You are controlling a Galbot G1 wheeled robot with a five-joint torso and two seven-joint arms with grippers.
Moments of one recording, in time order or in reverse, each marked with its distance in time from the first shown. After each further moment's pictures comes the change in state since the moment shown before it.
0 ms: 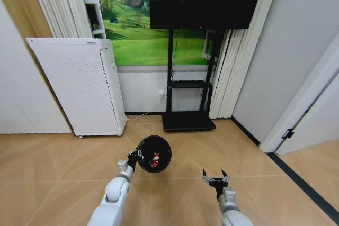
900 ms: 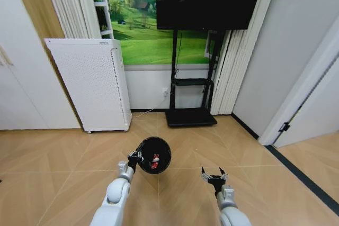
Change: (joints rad) left arm 0.030 -0.043 -0.052 -0.005 0.010 0.000 -0.028; right arm 0.050 -0.006 -0.008 -0.063 0.035 0.059 -0.026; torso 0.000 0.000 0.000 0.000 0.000
